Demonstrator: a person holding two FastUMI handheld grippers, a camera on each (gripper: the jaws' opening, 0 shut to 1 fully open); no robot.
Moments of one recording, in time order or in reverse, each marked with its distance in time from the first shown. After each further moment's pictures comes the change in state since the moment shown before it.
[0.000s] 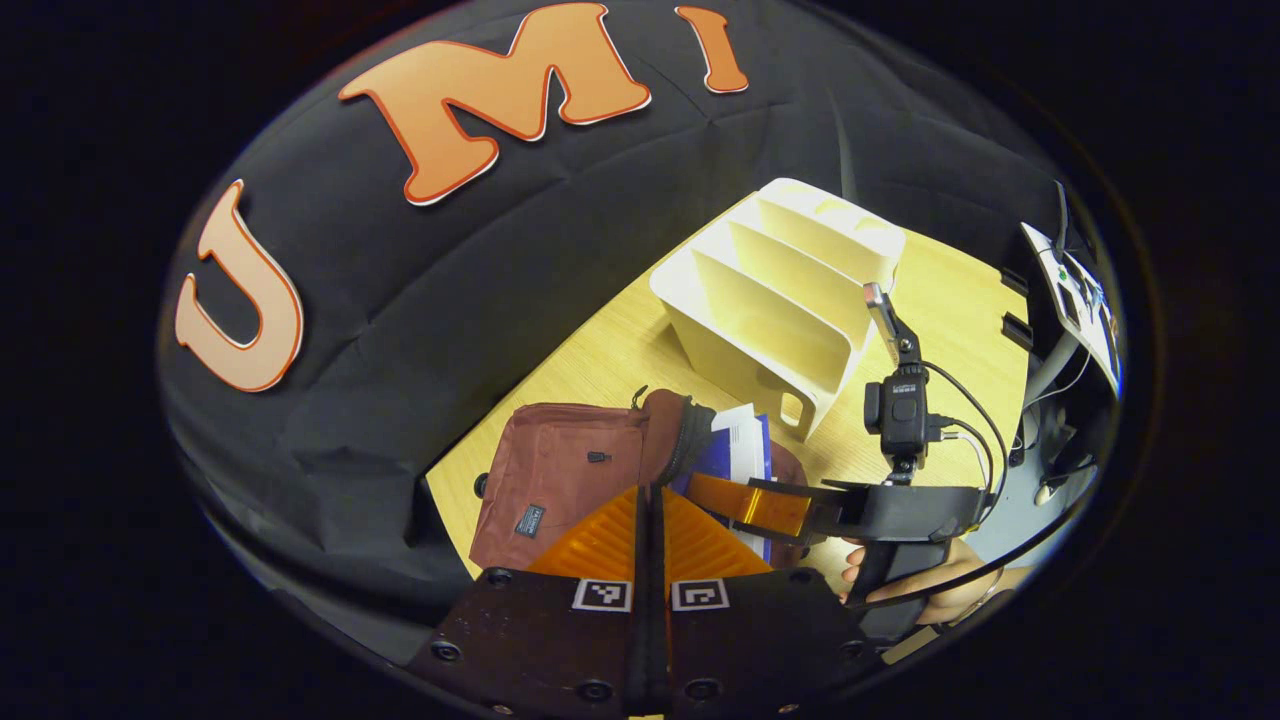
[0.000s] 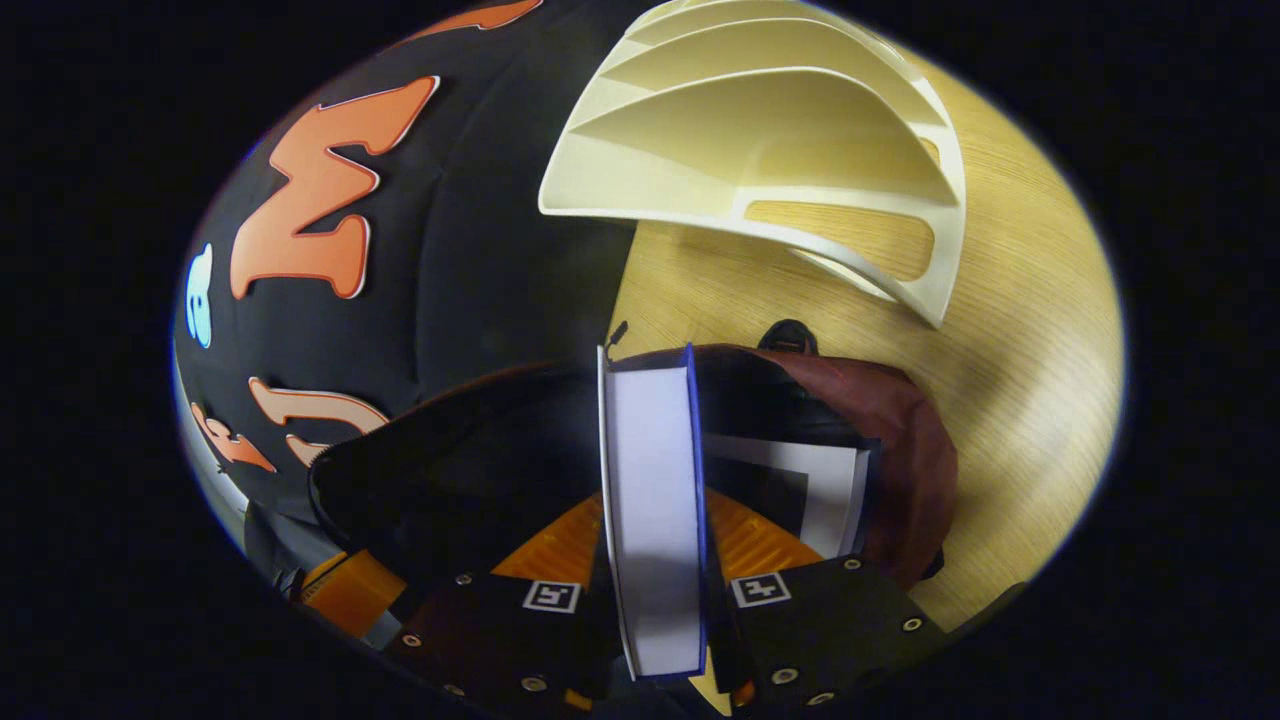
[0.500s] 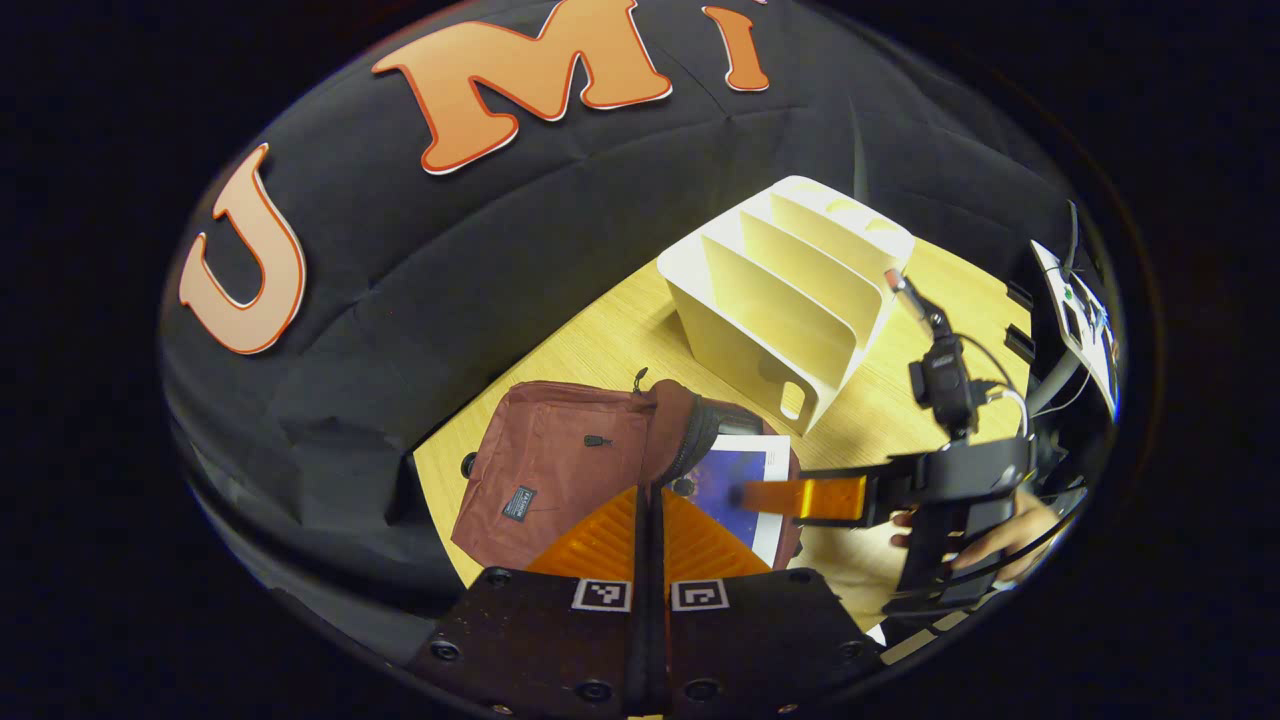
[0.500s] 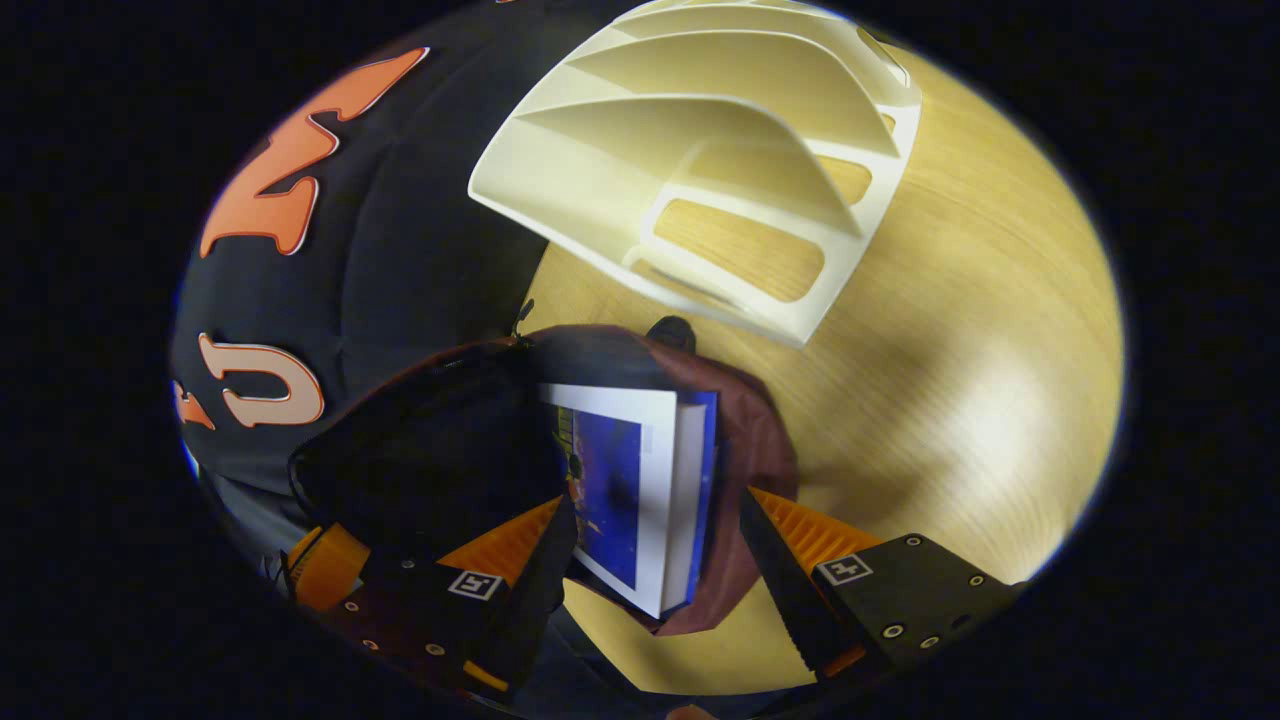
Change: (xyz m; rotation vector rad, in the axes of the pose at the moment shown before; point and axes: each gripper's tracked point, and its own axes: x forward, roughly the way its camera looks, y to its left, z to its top) left arm 0.005 -0.011 -0.022 -0.053 0.004 -0.020; right arm -0.058 -0.065 0.024 -0.129 0.077 -0.195
